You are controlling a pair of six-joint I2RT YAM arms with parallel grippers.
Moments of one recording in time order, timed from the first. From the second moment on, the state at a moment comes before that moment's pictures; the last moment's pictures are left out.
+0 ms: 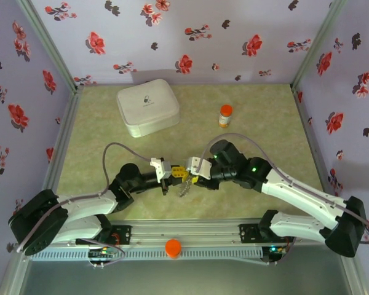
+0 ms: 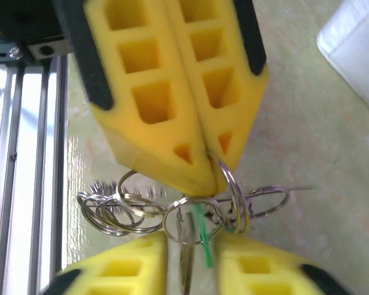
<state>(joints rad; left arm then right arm) -0.91 1.17 0.28 0.94 0.49 -0.01 0.90 1.06 0.88 -0.59 -0.32 -0.49</state>
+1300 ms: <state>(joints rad) -0.91 1.17 0.30 0.89 0.52 0.01 0.82 1.09 0.96 -0.62 -0.53 -0.48</state>
